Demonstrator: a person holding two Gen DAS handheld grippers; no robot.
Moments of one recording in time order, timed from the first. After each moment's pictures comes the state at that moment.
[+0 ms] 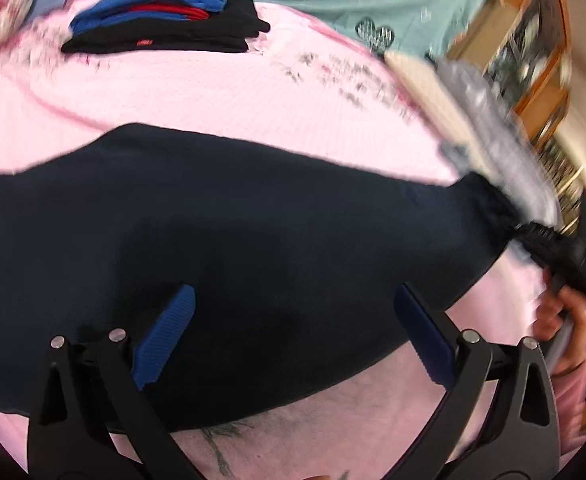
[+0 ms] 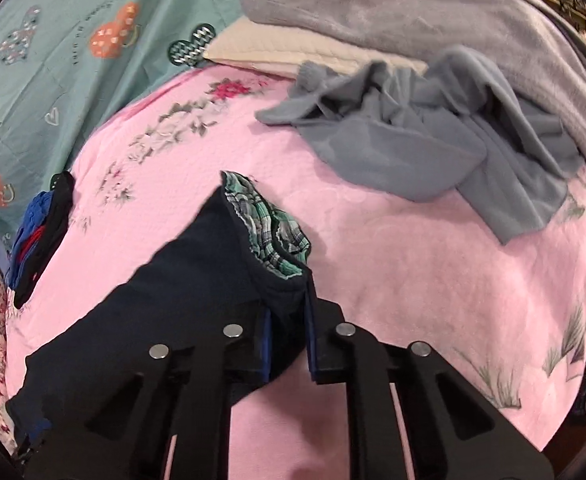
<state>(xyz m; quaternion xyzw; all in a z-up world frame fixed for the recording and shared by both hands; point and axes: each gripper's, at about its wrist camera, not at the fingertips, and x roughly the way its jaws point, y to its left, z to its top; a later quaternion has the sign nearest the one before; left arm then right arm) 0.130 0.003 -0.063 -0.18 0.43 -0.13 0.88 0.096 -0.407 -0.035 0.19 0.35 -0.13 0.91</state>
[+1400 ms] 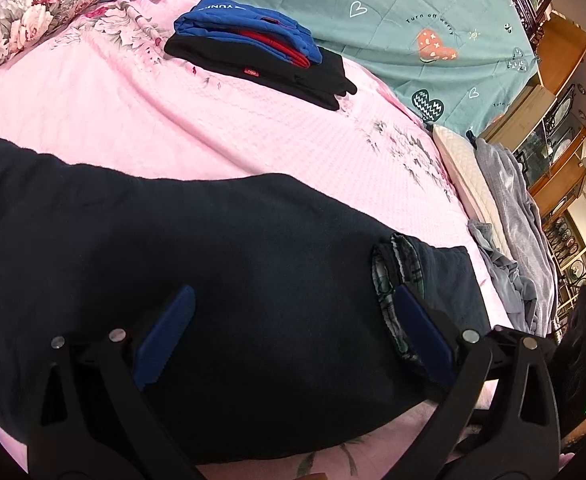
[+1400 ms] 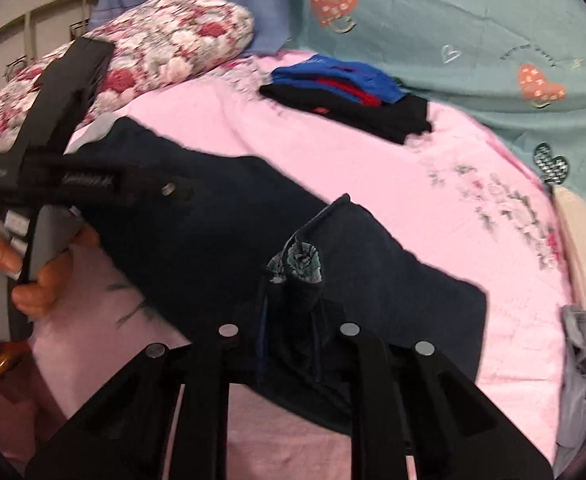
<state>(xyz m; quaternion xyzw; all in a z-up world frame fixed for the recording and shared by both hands) 0.124 0.091 -0.066 -0.24 0.38 -0.05 0.89 0.080 -0.114 -0.056 -0.24 0.37 0.28 0.85</state>
